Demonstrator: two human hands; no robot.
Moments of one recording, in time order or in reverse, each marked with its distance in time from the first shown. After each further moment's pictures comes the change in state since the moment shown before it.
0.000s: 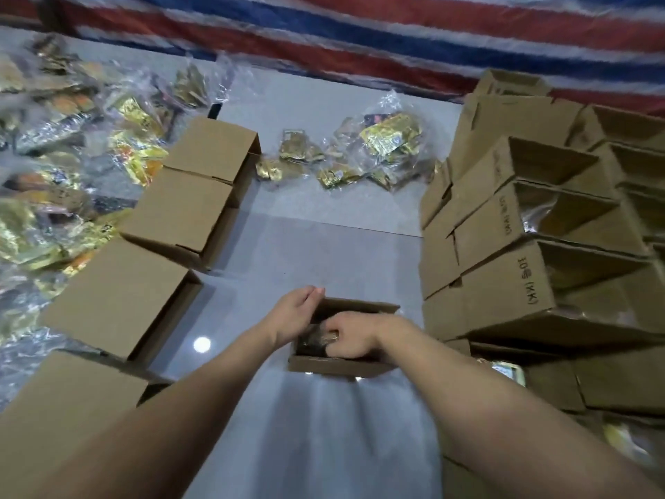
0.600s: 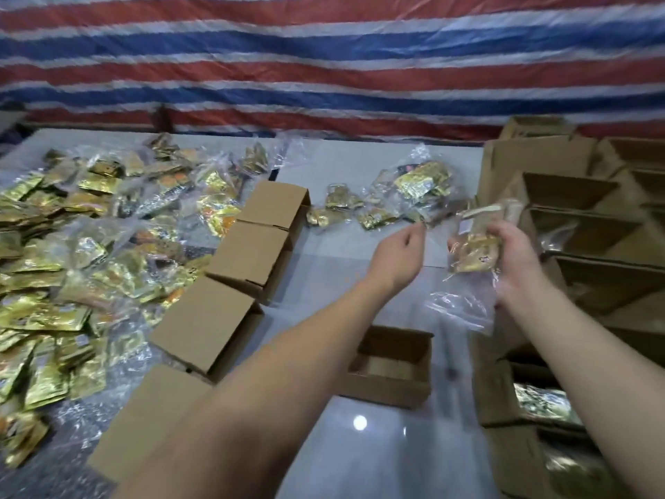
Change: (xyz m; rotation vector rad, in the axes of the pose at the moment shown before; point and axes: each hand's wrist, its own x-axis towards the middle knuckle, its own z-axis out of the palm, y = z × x) left_hand 0.004 0.172 0.002 -0.022 0.222 0.249; right_hand -0.114 0.023 -0.107 1.742 0.875 -0.210
